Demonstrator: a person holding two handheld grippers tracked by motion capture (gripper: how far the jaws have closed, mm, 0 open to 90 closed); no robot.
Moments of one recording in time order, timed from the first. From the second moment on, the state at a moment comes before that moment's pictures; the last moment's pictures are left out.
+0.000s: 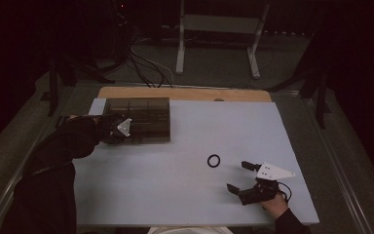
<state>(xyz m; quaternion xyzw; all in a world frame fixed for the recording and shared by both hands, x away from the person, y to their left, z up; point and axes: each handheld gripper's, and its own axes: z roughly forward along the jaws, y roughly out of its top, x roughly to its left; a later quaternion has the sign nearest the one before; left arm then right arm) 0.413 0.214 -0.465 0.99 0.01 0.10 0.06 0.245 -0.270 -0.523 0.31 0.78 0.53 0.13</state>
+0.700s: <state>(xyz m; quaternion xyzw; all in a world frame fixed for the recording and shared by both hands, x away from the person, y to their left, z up) 0.394 0.214 -0.463 0.99 0.02 0.07 0.07 0.244 -0.269 -0.523 0.31 0.78 0.53 0.13</state>
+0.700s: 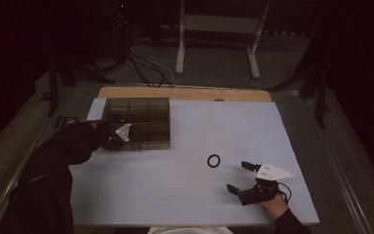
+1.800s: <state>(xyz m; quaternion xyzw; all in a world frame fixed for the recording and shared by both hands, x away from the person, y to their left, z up) 0.364 0.211 -0.466 1.00 0.01 0.06 0.07 0.243 -0.267 -0.523 0.30 0.78 0.52 0.13</state>
